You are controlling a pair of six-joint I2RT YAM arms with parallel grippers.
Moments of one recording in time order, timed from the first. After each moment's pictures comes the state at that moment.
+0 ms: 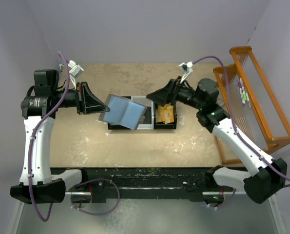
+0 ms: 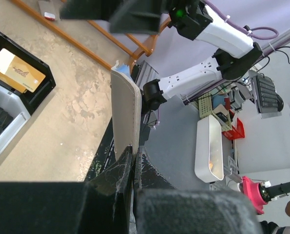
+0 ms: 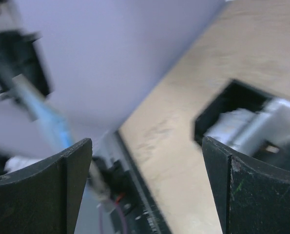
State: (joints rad) left arm 0.06 1.15 1.50 -1.04 1.43 0.01; right arm 0.45 1.17 1.06 0.05 -0.49 0.65
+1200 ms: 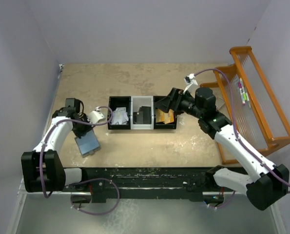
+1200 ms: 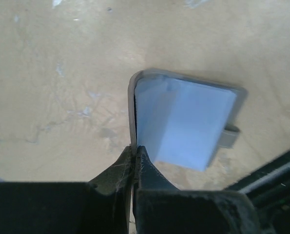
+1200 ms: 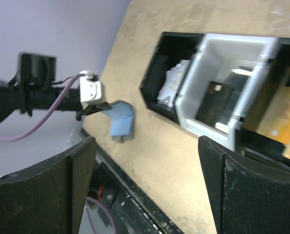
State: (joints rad) left arm 0.06 1.29 0.88 -0.94 0.20 0.96; right arm 0.51 1.12 0.95 -0.09 -0.36 0.68
